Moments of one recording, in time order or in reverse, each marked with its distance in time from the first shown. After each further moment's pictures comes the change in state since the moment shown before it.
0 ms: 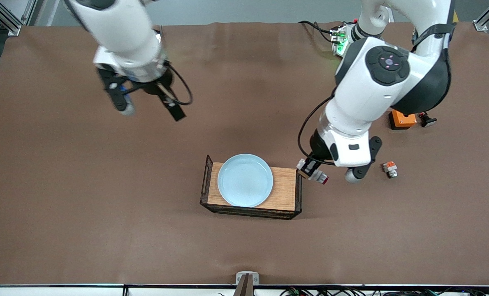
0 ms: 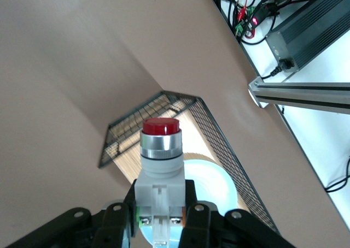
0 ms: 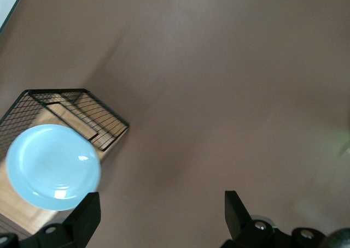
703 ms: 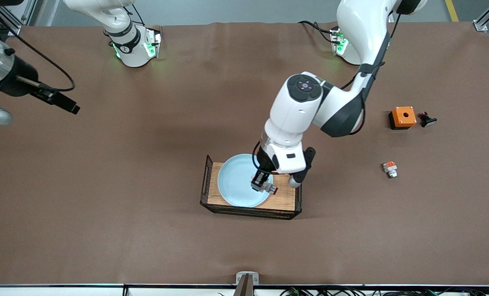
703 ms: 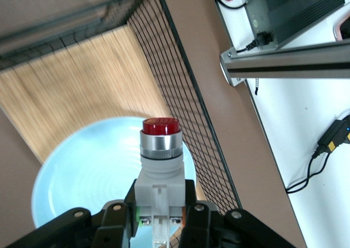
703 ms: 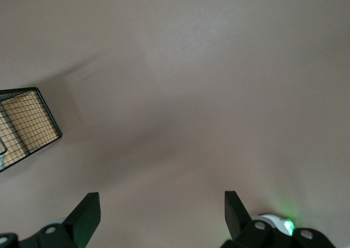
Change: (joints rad) left arm -0.137 0.177 0.004 -0.020 0.076 0.361 -0.276; right arm -0.397 -0.204 -0.006 -0.262 0.000 0.026 -0.864
